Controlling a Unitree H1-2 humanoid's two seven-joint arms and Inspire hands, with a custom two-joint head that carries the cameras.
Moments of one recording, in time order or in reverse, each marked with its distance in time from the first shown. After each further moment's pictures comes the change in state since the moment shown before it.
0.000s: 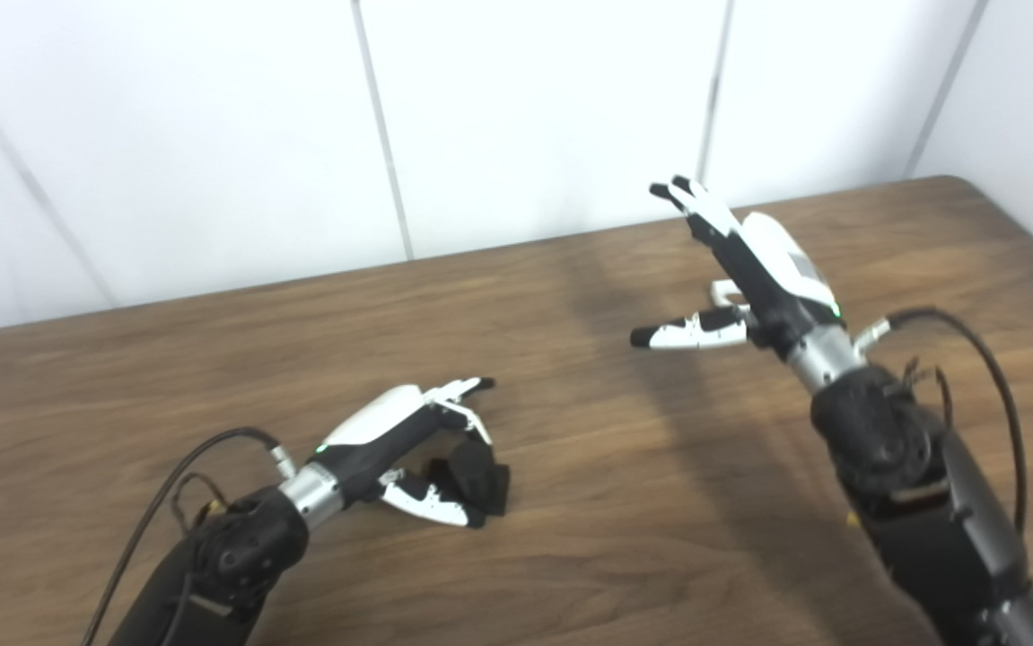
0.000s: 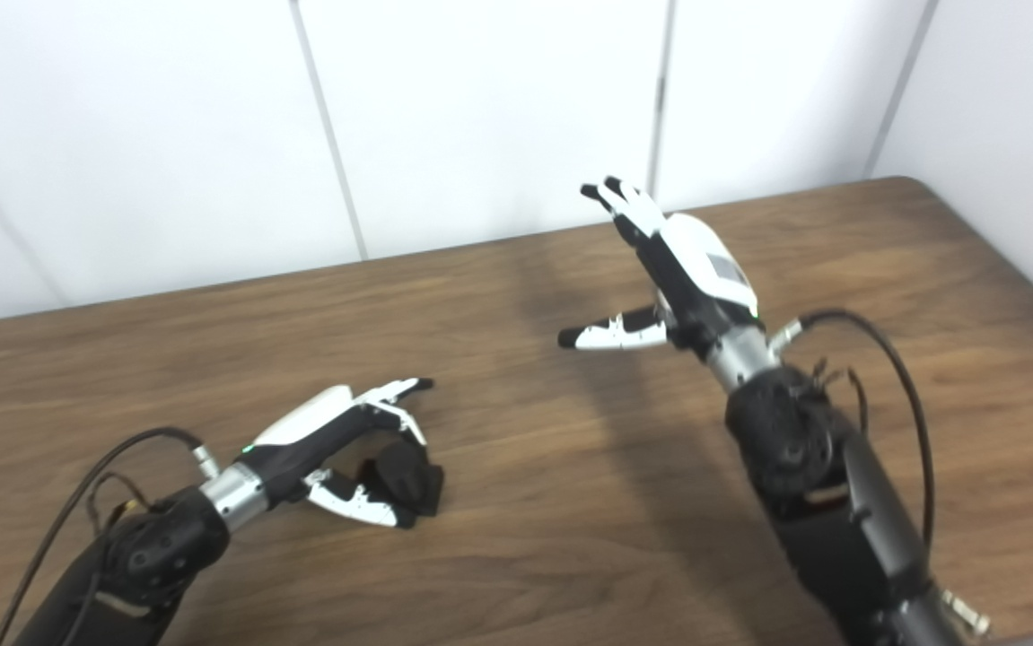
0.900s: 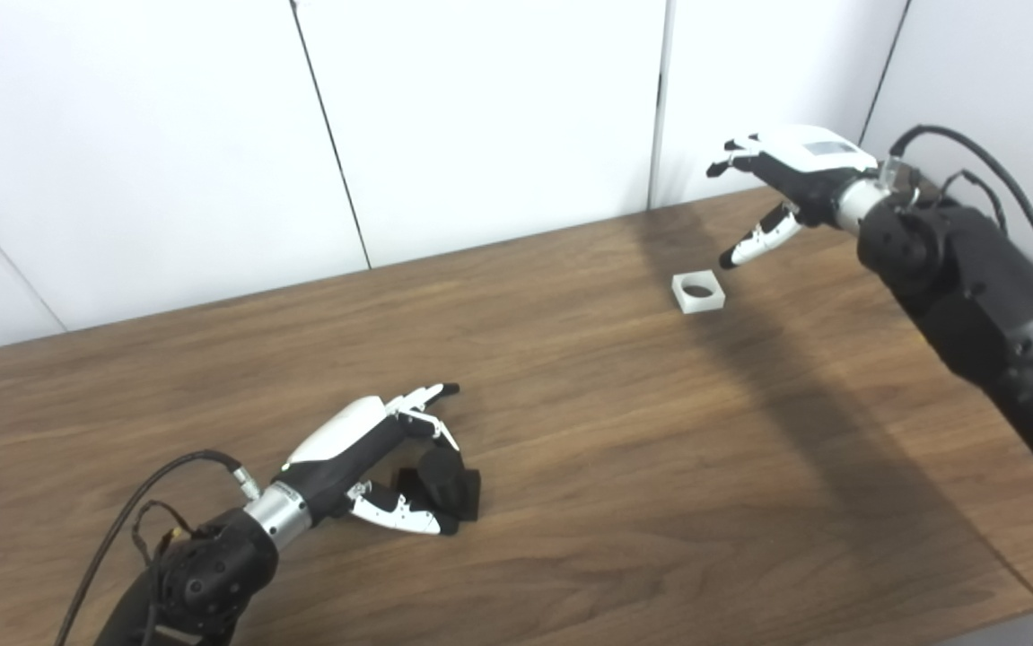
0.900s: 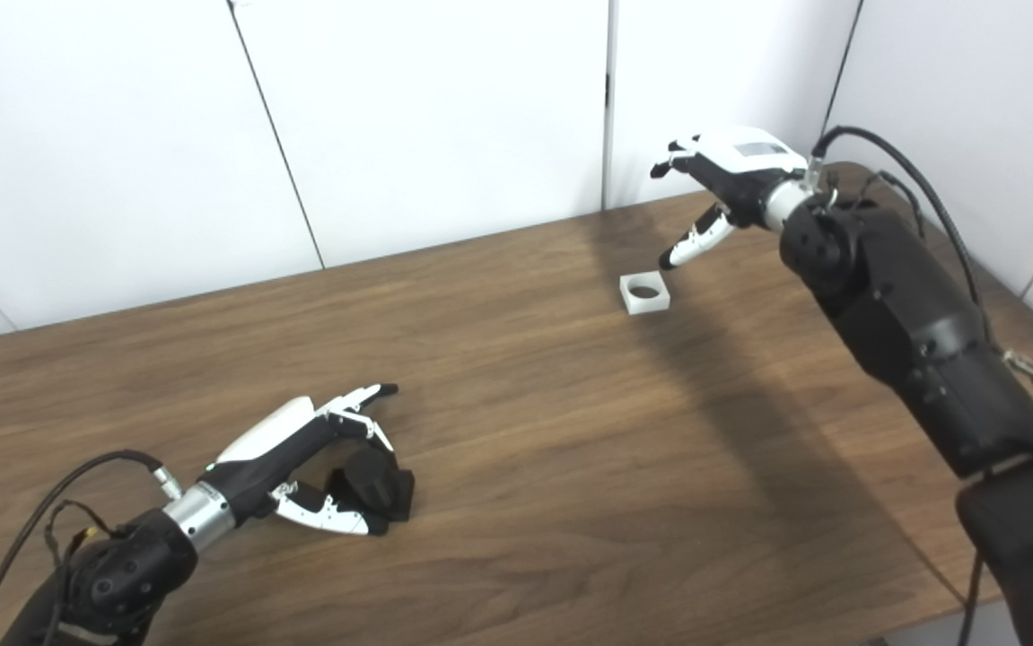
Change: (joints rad) left arm 0.010 0.003 0.002 -0.002 -0.003 -0.001 0.012; right arm -0.371 -0.317 0.180 0.568 -0.118 -0.087 0.220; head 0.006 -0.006
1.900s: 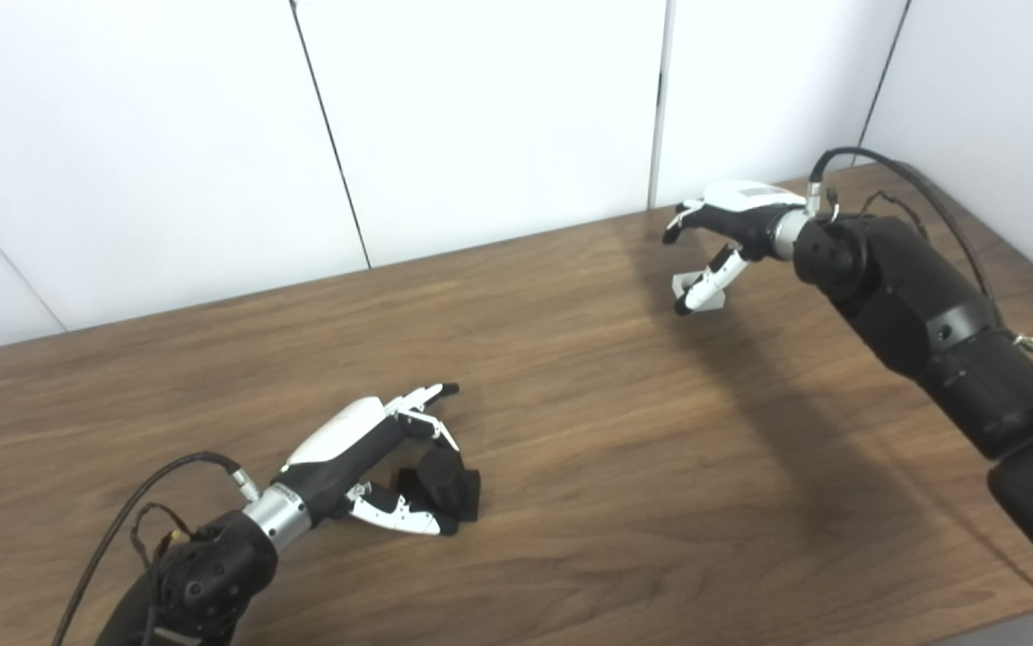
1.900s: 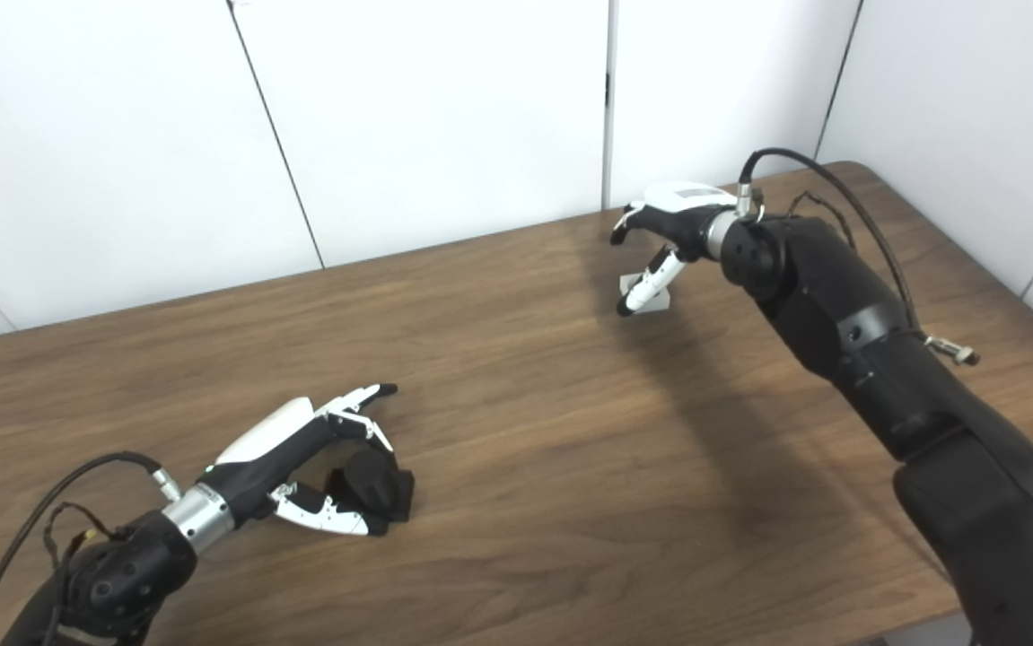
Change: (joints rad) left arm 0.005 0.001 0.001 -0.006 -0.001 0.000 0.003; right arm -0.049 0.092 0.101 0.135 0.014 -0.012 0.078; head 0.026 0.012
